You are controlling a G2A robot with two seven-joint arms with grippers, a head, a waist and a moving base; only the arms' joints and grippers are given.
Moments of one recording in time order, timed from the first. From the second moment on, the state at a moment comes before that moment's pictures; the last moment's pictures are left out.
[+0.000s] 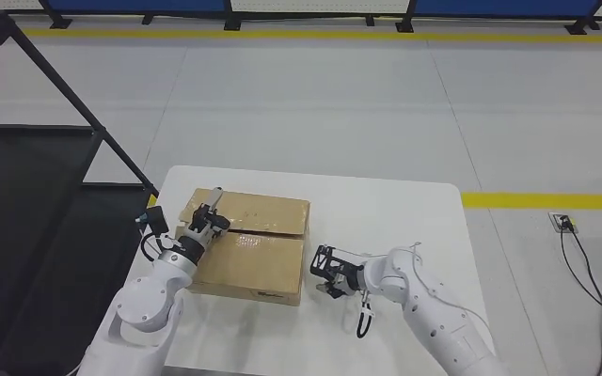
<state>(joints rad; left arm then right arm) 1.14 -1.18 -1.43 -1.68 -0.20 0.15 -0.22 -0.69 -1.36 0.94 -1.02 -1.16 -0.79 0.65</state>
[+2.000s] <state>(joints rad) 1.17 -1.19 -1.45 -1.70 -0.18 0.14 -0.25 -0.94 -1.29 1.10 -1.53 -1.34 -0.17 0.90</state>
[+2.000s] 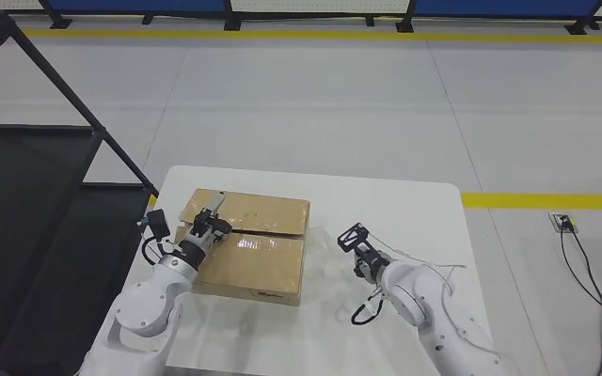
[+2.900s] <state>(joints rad) 1.20 -1.19 -1.47 -1.73 -0.18 0.13 -0.26 -0.86 -1.32 1.05 -1.40 -1.39 -0.01 1.04</state>
